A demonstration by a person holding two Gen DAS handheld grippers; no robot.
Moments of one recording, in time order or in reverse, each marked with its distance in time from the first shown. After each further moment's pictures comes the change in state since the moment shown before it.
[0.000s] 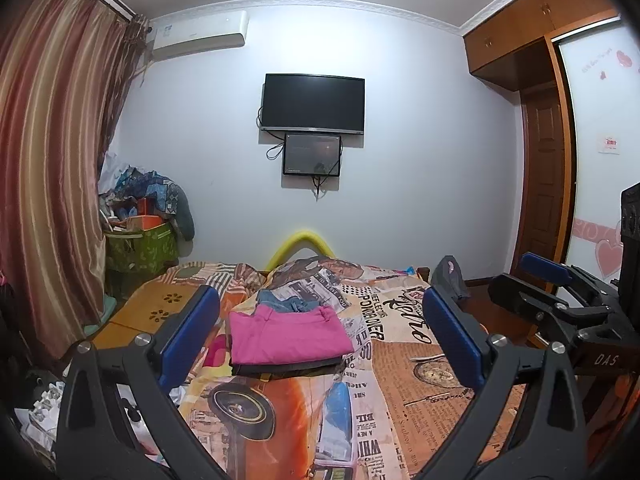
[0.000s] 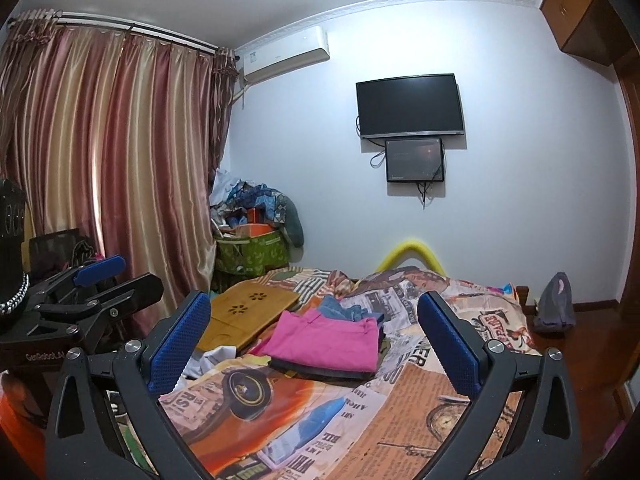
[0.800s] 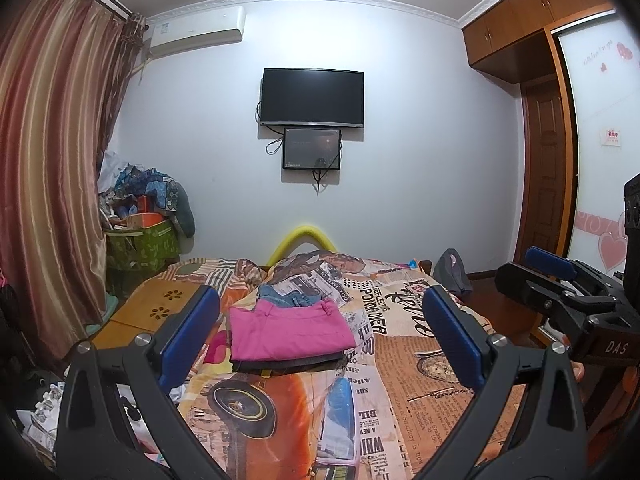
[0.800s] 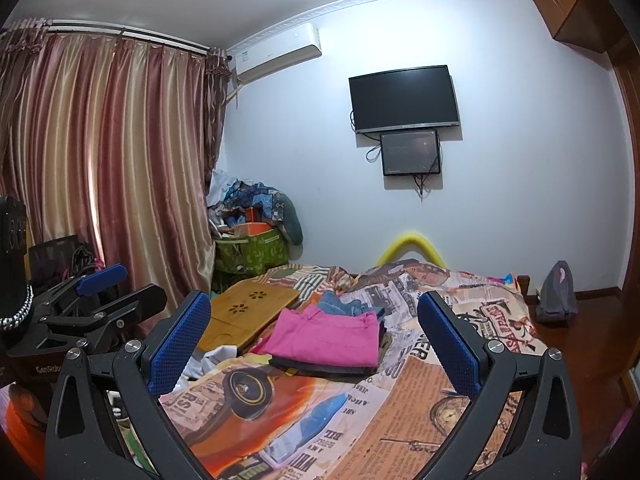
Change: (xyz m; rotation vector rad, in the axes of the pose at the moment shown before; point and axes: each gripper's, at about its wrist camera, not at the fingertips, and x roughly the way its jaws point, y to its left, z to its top) left arm 0.009 -0.005 -0.006 0.012 0.020 0.005; right arm -0.002 -0.003 0.000 0.033 0.014 -0.004
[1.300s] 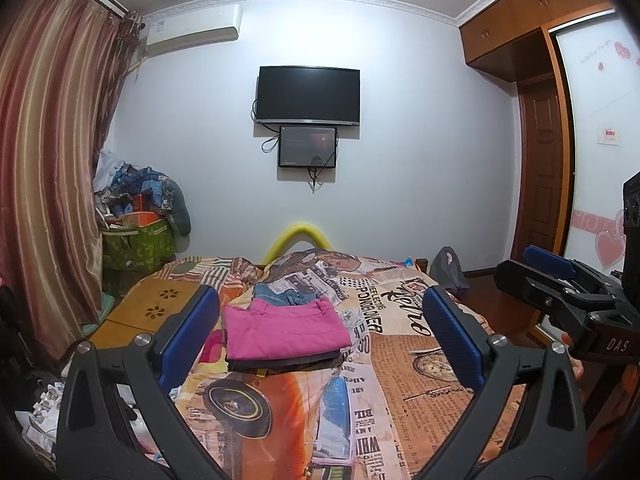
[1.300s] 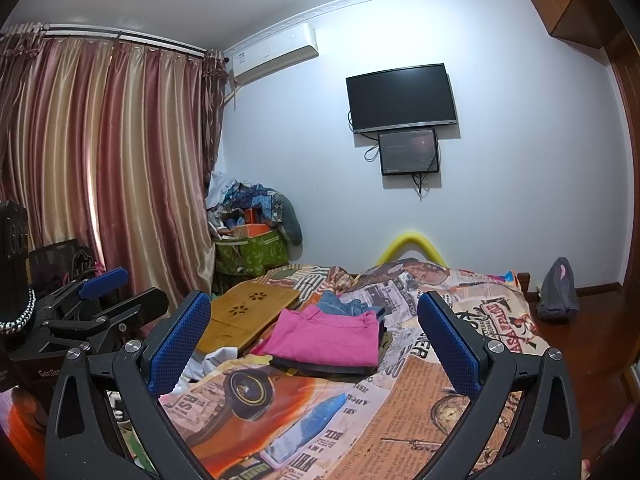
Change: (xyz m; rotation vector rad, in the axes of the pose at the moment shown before) left arm 0.004 0.001 -0.002 0.001 0.009 -0.021; right arm -0.002 -0.001 0.000 0.014 0.000 -0.001
